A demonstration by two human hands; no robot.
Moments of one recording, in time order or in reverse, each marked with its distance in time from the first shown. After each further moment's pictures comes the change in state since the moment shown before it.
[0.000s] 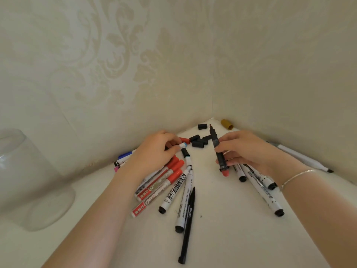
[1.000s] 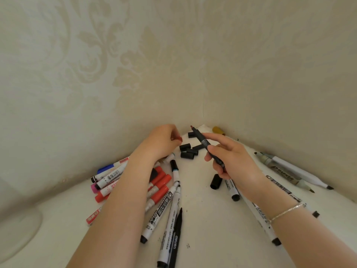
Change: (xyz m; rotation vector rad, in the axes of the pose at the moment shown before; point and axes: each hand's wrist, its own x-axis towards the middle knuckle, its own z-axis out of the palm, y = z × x) left_hand 0.086 0.009 0.023 -0.077 -0.047 -0.127; right_hand 0.013 0.010 0.013 0.249 0.132 -0.278
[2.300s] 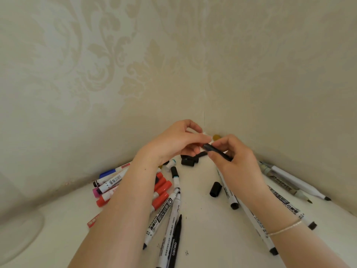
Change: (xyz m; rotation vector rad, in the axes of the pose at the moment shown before) left_hand -0.030 0.062 -0.025 -0.826 -0.245 -0.042; right_hand -0.004 0.000 0.000 -0.319 0.243 -0.290
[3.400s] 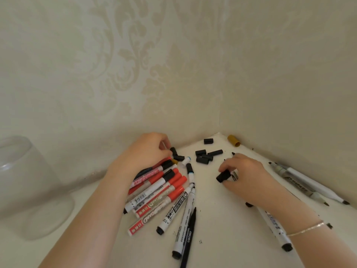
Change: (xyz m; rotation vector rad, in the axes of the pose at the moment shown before) left_hand -0.049 -0.033 -0.071 0.970 0.296 -0.047; right_hand -0.003 0.010 -0.008 -0.728 -0.431 -0.088
